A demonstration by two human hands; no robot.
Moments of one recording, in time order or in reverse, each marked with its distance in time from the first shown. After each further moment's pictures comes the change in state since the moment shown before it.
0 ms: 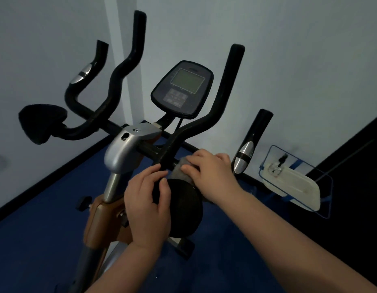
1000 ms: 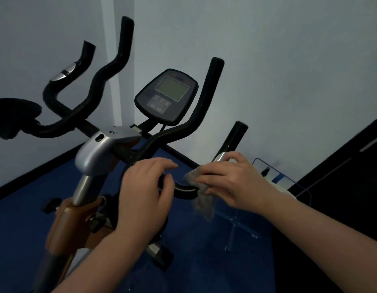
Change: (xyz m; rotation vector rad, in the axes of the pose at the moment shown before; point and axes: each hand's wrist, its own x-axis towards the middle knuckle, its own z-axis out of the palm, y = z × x) left_hand 0.031 0.067 0.012 0.136 -0.291 0.050; right_hand -0.025 0.093 -0.077 -0.399 -0.101 -0.683
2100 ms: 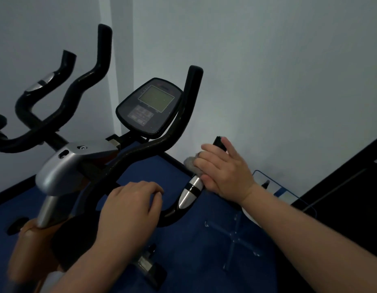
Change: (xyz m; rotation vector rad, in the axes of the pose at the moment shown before) left_hand 0.026 0.018 0.042 0.325 -0.242 -0.163; right_hand 0.014 0.092 0.046 -0.218 0.535 -0.027
